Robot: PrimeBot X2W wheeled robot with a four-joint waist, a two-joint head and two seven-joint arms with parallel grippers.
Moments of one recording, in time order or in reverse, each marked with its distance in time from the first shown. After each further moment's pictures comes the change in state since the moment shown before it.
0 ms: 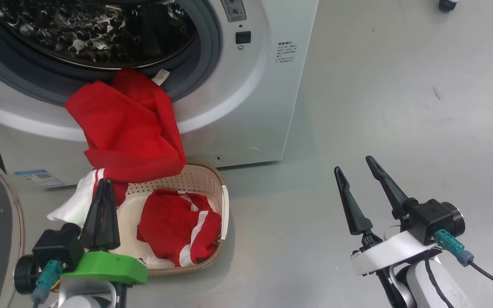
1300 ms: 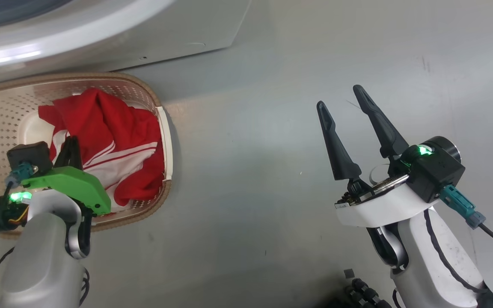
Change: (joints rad) left arm -0.439 0.043 0.056 0.589 -0.035 0.002 0.123; right arm -0.186 0.029 0.038 -0.107 0.005 0.020 0.000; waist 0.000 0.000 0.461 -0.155
